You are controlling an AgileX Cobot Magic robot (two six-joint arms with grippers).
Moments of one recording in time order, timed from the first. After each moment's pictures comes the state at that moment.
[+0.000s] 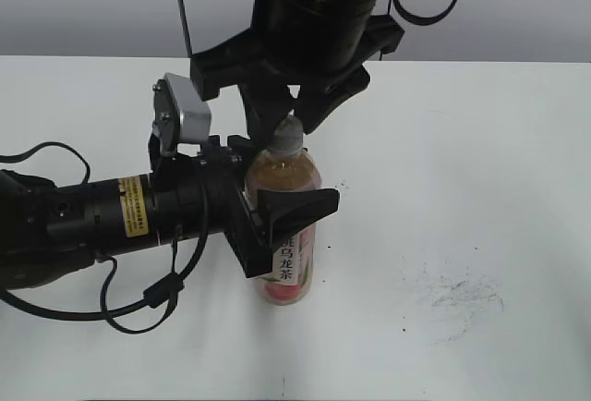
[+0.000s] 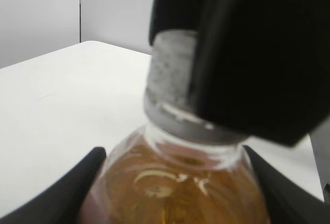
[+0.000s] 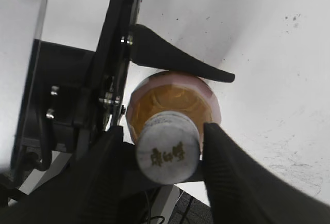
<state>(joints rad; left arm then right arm) -0.50 1.94 -0.64 0.82 -1.19 -0.39 0.81 1.85 -1.71 0.06 1.22 0.16</state>
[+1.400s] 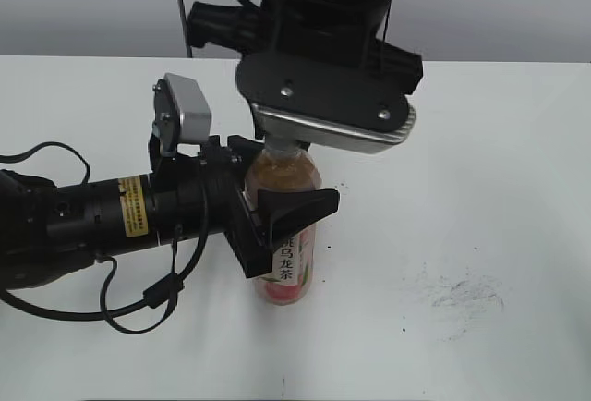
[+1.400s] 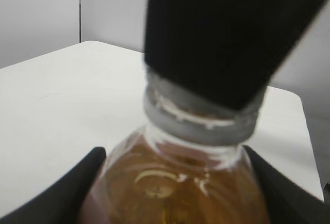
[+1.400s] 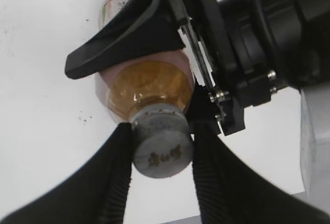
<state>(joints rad) -0.50 1.94 -0.64 0.82 -1.19 -0.39 0.81 1.85 -1.71 0.07 1.22 -2.37</state>
